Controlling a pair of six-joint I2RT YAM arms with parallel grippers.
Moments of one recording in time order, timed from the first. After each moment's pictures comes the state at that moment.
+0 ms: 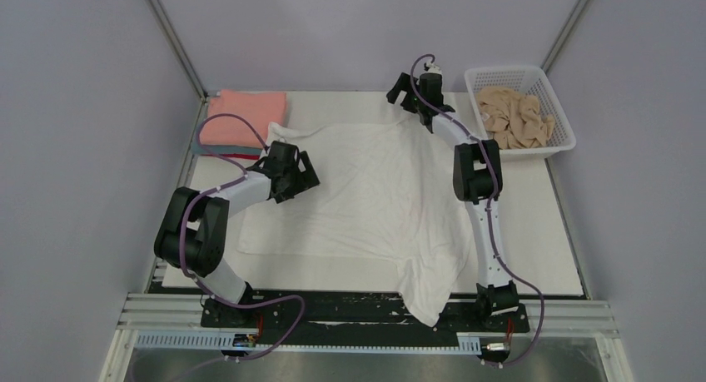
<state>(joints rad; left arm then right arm) -0.32 1.62 0.88 -0.19 -0.06 -0.71 0.20 2.58 2.15 -0.03 -0.10 0.51</state>
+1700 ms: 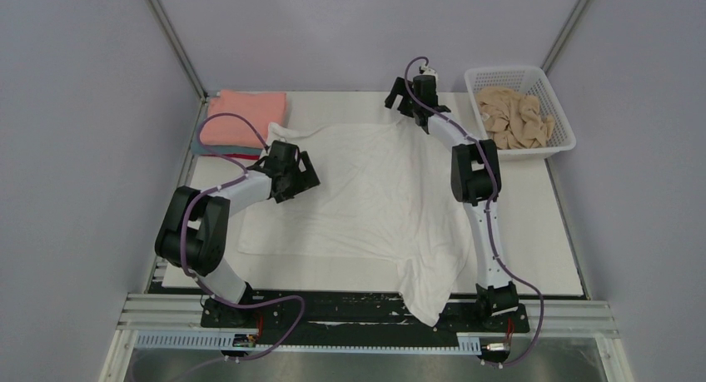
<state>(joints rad) -0.32 1.63 0.89 -0.20 -0.06 -0.70 0.24 2.63 2.22 -0.04 -0.04 0.53</state>
